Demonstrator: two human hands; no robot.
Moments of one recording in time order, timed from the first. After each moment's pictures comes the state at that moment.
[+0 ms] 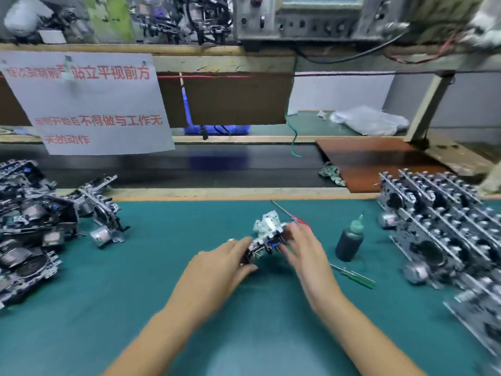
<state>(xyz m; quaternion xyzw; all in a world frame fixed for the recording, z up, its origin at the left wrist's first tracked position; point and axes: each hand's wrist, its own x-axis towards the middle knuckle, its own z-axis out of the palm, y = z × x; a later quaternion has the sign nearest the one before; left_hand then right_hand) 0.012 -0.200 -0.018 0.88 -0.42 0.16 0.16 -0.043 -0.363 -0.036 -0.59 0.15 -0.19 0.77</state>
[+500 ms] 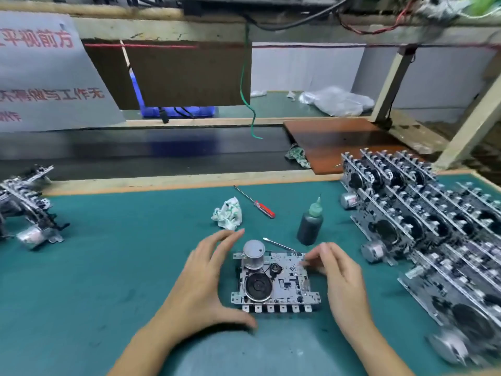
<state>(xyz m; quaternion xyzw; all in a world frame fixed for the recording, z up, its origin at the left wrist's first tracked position) -0.004 -0.234 -0.064 0.82 -0.48 -0.02 0.32 -0.122 -0.432 -0.076 -0.72 0.21 -0.32 0.58</state>
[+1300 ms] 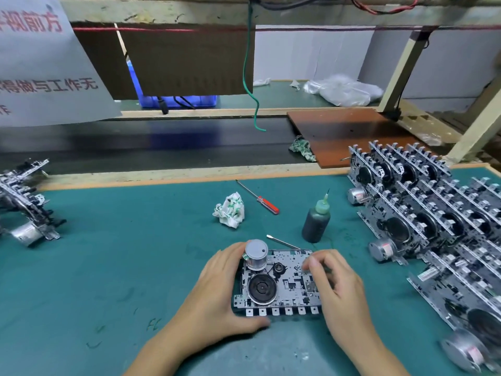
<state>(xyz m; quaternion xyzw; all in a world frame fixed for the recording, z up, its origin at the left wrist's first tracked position) -0.013 -0.245 -0.074 0.80 -0.48 -0.08 0.35 -0.129 -0.421 -0.076 -0.83 0.21 -0.28 0.44</state>
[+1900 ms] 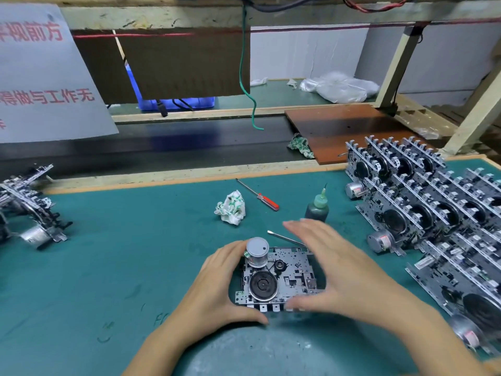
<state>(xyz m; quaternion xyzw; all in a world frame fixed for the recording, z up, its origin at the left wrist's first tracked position) -0.008 -0.240 -0.078 0.79 -0.48 -0.09 0.36 -0.127 -0.441 -0.018 -0.98 0.00 -0.03 0.18</state>
